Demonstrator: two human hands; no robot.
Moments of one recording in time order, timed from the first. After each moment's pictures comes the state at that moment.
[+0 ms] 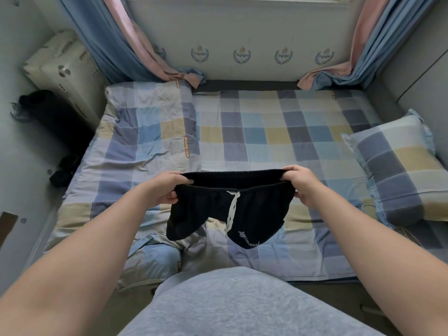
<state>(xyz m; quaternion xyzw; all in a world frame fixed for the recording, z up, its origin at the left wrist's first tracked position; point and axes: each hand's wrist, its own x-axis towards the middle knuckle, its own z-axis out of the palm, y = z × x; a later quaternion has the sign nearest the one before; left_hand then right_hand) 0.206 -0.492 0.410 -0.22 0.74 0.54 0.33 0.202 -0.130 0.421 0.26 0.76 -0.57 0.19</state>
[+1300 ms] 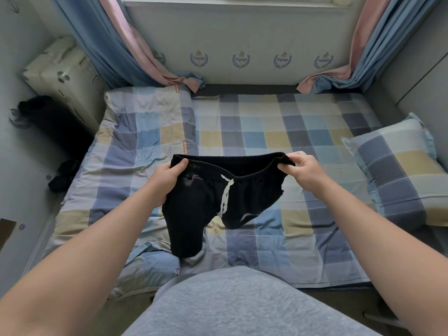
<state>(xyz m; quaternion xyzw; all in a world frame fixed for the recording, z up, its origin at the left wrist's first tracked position) 0.187 -0.473 0.424 -0.23 0.70 0.65 0.17 0.178 -0.115 0.453 0.04 0.86 -0.50 0.10</state>
